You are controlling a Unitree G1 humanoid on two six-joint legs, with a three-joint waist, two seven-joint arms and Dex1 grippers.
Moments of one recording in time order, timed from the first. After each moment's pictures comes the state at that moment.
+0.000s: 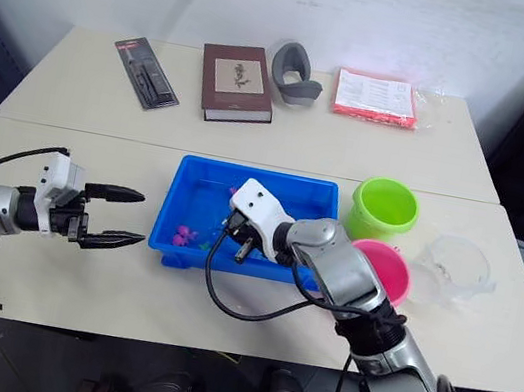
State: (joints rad) left arm -0.34 0.79 0.17 0.28 -0.40 0.12 -1.28; right arm -0.73 -0.32 0.43 -0.18 0.19 0.97 0.70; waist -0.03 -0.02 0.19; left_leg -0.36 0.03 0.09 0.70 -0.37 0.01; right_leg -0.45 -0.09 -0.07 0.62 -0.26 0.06
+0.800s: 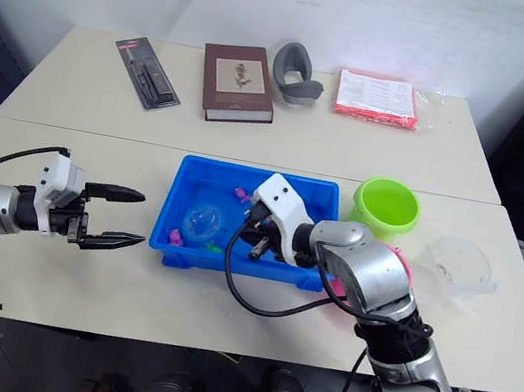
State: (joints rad) left arm -0.34 0.80 0.17 0.29 -0.38 0.09 -1.29; right arm -0.69 -0.42 0.33 -0.28 0.30 1.09 0.68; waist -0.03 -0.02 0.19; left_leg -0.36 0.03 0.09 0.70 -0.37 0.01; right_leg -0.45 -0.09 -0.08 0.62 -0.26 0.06
